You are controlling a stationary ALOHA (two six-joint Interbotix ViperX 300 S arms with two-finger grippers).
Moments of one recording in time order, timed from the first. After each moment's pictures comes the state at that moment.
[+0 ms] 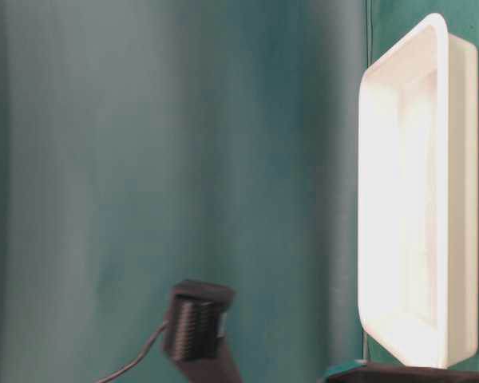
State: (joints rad) left arm -0.09 -0.04 0.68 0.00 0.48 -0.18; right arm 0.00 -0.90 1.12 0.00 -0.05 0.01
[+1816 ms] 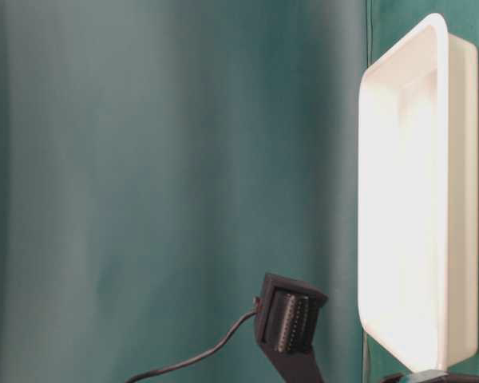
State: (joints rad) left arm -0.09 0.07 0.71 0.01 0.39 -0.18; right arm 0.00 -0.89 1.12 0.00 -0.05 0.01
